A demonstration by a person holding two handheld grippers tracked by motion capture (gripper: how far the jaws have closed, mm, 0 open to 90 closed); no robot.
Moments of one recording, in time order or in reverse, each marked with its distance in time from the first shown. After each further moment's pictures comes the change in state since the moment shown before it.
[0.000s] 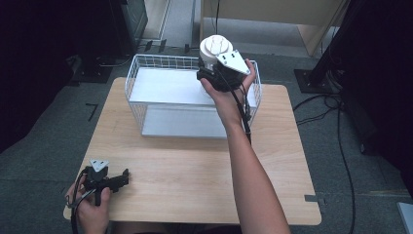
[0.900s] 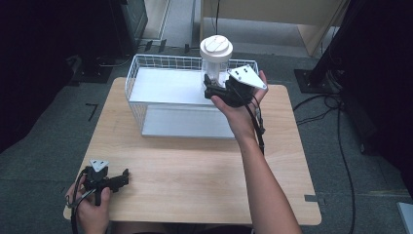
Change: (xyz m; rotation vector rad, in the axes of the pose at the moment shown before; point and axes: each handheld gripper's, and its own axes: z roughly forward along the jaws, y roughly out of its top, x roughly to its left) left arm 0.000 0.000 0.000 -0.002 0.000 -0.002; right arm -0.017 -0.018 -0.044 0.028 0.097 0.018
